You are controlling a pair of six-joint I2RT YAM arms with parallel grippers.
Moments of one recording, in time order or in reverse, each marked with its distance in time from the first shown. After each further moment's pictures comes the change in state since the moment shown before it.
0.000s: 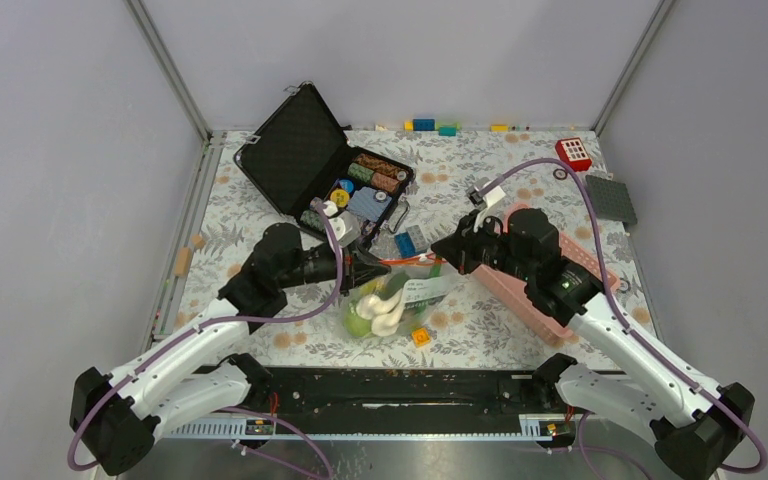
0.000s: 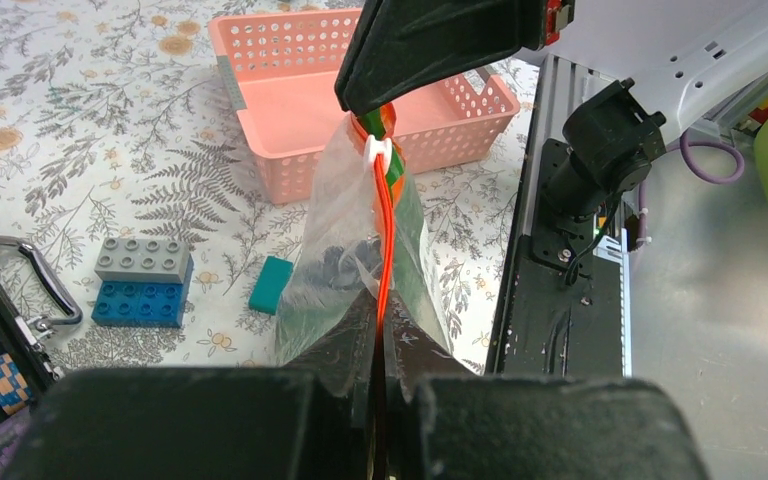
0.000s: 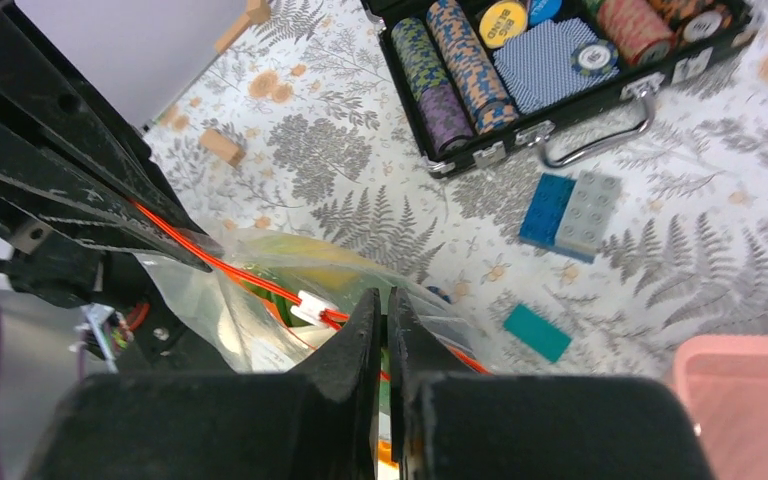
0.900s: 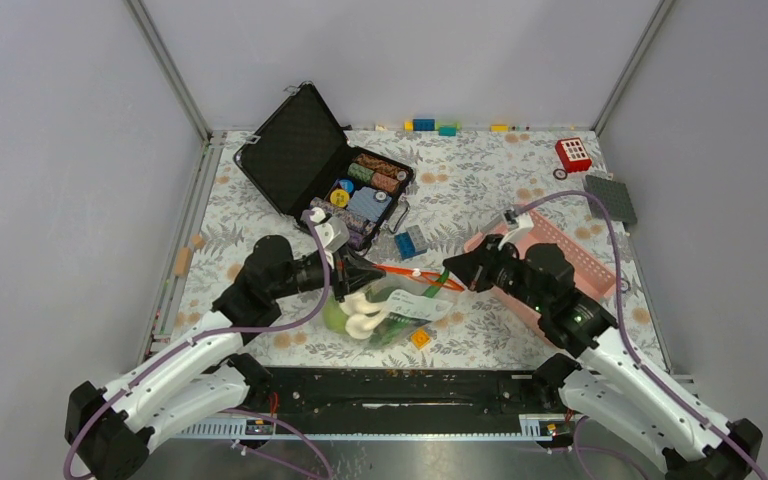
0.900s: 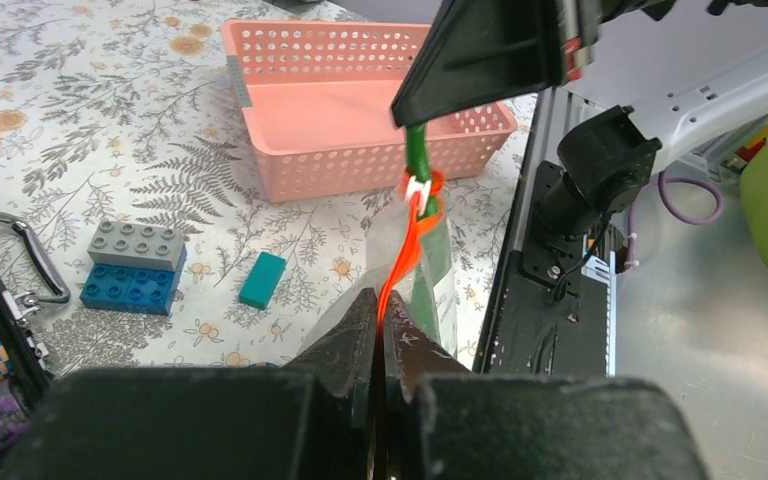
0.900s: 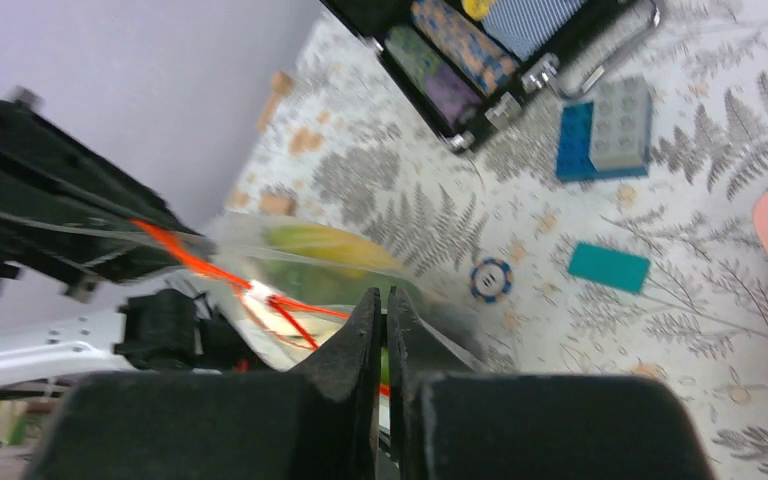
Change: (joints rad) left arm 0.000 -0.086 -0.089 0.056 -0.039 -0.092; right arm -0.002 -0.210 -0.248 0.065 0.115 0.419
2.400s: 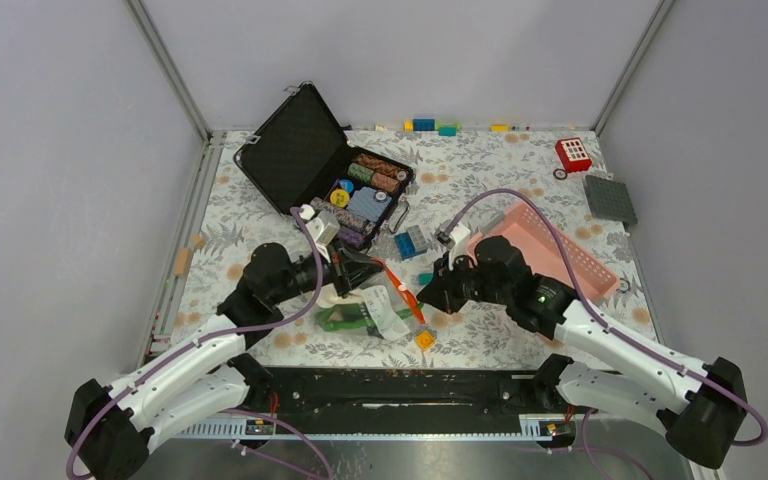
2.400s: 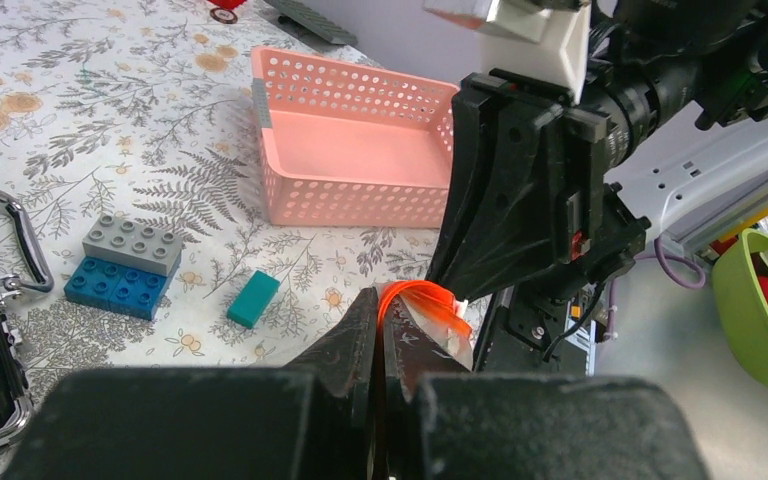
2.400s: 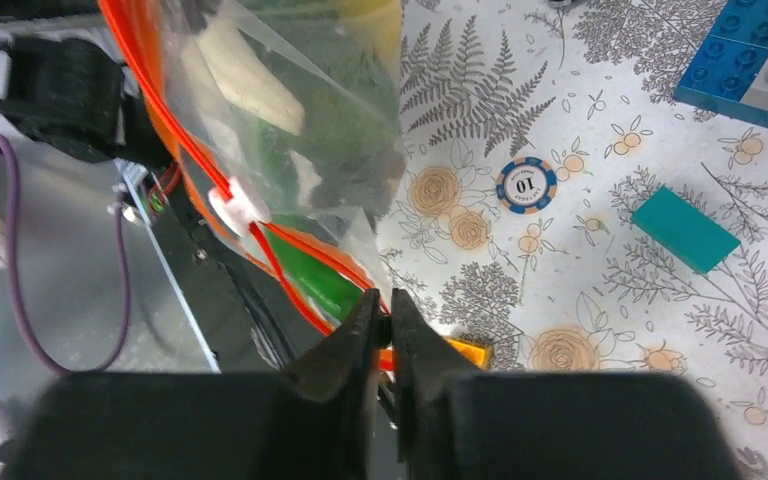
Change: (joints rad) left arm 0.000 -0.006 -0.080 0.167 -0.100 -0.183; right arm 0.174 0.241 0.090 -0.097 -0.171 -0.316
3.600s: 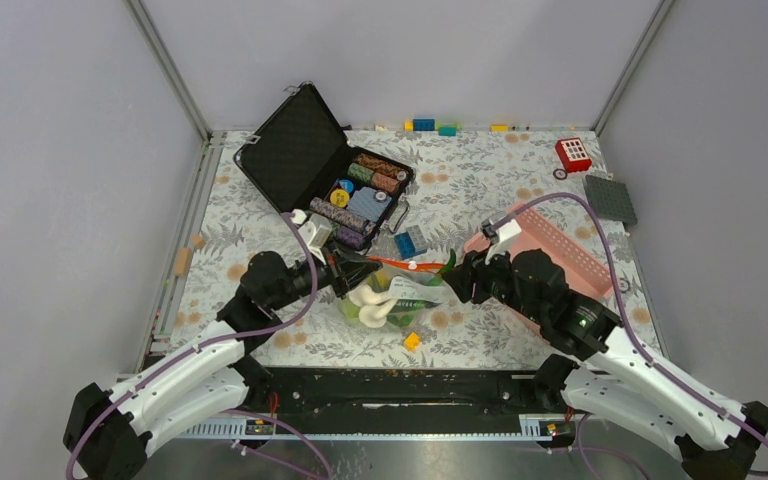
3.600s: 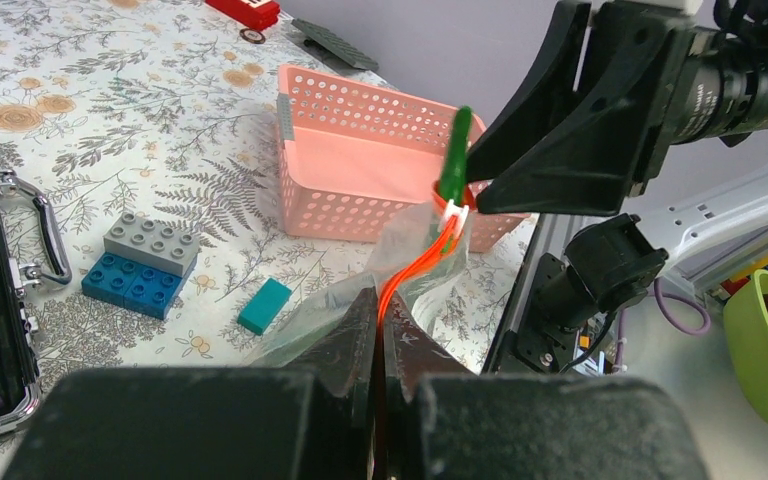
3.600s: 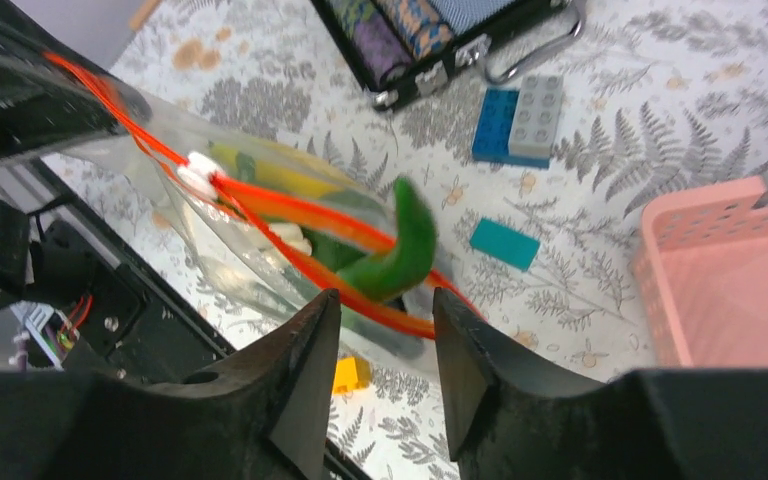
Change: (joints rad) left arm 0.000 -0.036 -0.065 0.076 -0.080 -0.044; right arm 0.012 -0.275 -0.002 -0.076 0.404 0.020
